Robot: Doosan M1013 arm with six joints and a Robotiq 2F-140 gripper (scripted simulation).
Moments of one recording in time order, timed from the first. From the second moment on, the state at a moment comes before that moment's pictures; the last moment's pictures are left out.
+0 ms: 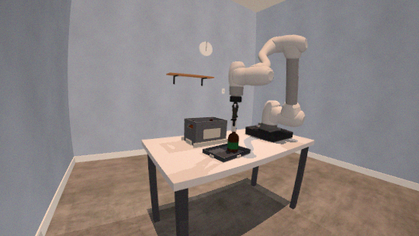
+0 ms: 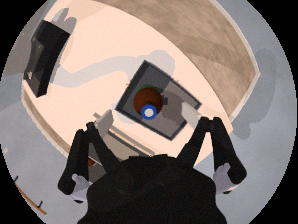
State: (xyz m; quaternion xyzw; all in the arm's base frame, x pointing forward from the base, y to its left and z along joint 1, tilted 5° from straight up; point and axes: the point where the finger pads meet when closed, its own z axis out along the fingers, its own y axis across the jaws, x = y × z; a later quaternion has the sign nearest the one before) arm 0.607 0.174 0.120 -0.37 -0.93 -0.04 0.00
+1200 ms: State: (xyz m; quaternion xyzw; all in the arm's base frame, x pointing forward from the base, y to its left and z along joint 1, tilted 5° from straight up) arm 0.606 0.171 0.167 -0.37 -0.93 -0.04 0.00
